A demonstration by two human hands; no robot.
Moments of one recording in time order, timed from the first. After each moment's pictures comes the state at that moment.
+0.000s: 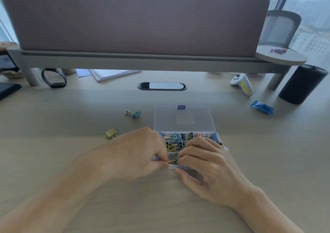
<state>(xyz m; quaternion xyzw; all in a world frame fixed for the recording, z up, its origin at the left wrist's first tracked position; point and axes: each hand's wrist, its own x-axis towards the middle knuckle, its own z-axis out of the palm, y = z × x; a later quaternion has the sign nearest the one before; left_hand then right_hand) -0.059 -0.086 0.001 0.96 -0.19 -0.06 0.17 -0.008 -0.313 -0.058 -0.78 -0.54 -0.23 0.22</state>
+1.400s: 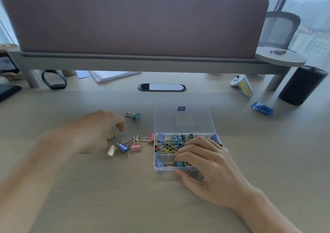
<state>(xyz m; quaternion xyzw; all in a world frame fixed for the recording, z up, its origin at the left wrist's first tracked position) -0.047 0.001 0.007 0.99 0.06 -0.10 0.02 -0.006 -0.314 -0.062 -0.80 -0.51 -0.20 0.23</state>
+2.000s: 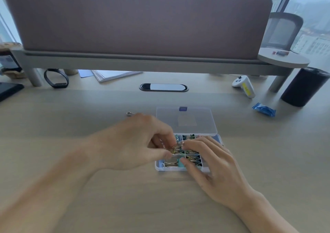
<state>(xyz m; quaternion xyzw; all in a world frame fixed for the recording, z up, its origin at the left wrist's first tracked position) -0.063 -0.085 0.036 0.94 -0.12 -0.06 0.31 -0.008 -0.312 -0.065 -0.79 -0.46 -0.24 0.33</state>
